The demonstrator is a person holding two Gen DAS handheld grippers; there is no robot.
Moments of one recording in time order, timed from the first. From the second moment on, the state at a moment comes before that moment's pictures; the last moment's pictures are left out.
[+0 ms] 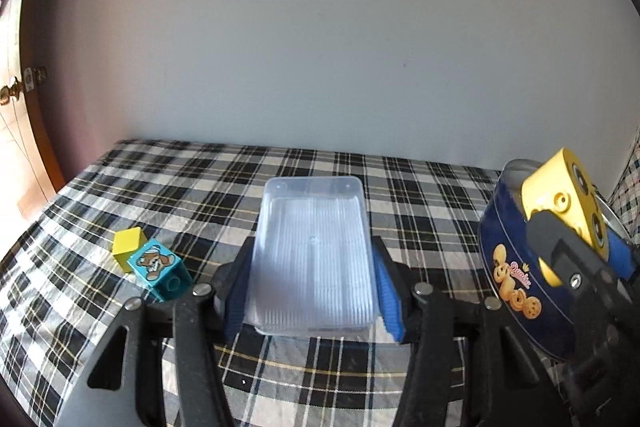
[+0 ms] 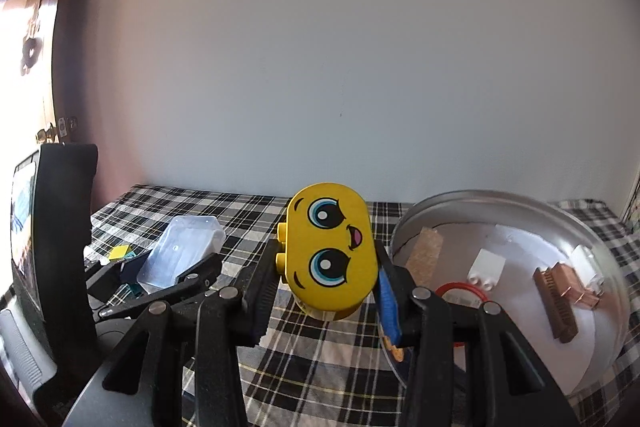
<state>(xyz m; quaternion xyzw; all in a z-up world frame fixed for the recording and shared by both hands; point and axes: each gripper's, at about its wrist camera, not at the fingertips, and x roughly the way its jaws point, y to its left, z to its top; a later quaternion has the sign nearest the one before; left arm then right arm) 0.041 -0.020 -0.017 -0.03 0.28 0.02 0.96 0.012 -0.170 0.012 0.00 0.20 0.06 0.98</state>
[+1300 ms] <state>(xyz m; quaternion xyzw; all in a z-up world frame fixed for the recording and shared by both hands) 0.022 -0.081 0.000 -0.03 0.22 -0.02 0.97 -0.031 -0.243 0.025 -0.03 0.14 0.05 0.99</state>
